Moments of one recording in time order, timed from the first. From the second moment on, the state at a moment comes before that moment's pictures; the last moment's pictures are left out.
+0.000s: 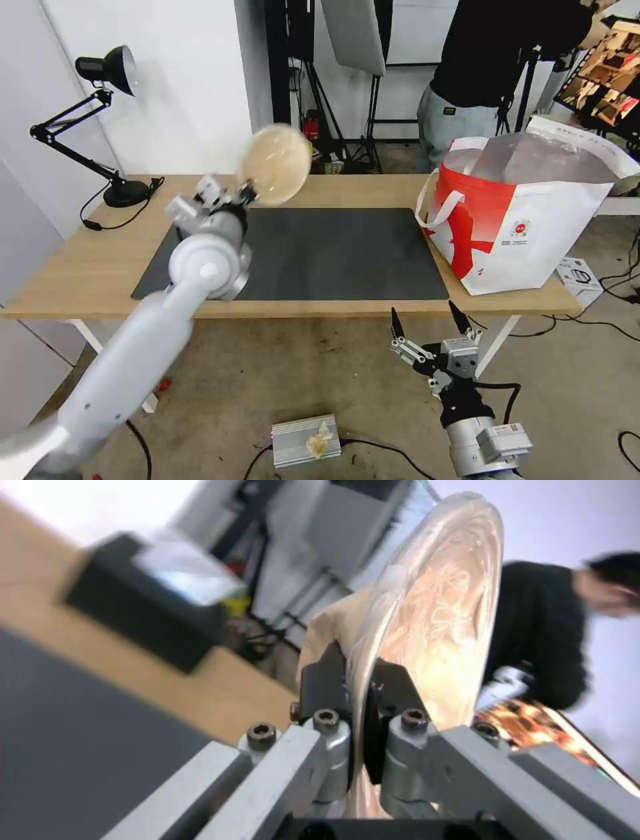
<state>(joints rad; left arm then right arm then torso) 0.41 -1.04 0.11 -1.88 -1.42 -0.03 -0.76 -1.50 0.70 -0.07 2.37 0.26 0.09 0.84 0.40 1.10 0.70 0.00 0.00</state>
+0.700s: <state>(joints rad) 0.04 -1.28 0.47 -1.51 -1.38 -0.13 -0.56 -1.50 0.70 -0.07 2.37 0.26 0.09 0.84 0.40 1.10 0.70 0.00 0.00</state>
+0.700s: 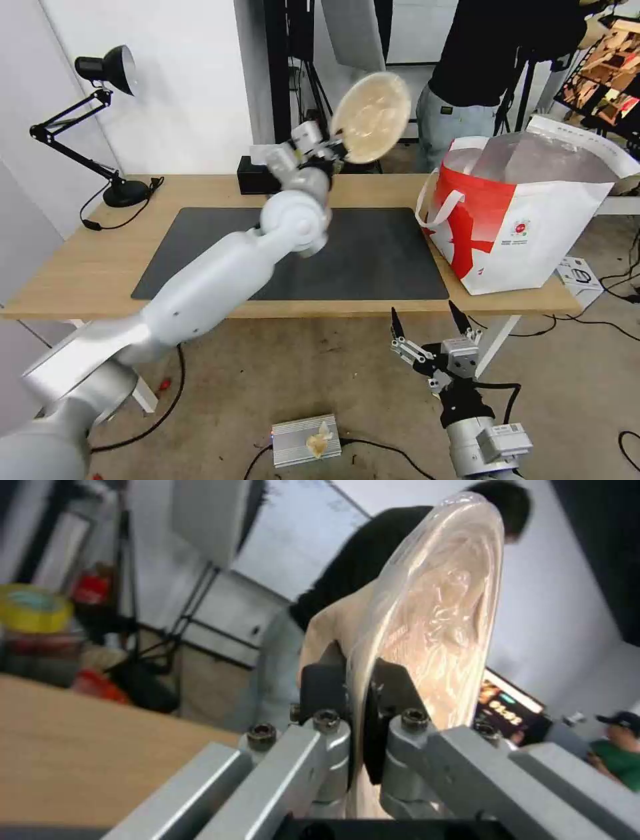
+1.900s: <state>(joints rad) -0.06 -1.59 0.73 -0.89 -1.27 -0.58 -0.06 -1.50 0.70 -0.07 2.37 0.26 0.09 0.84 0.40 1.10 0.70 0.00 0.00</state>
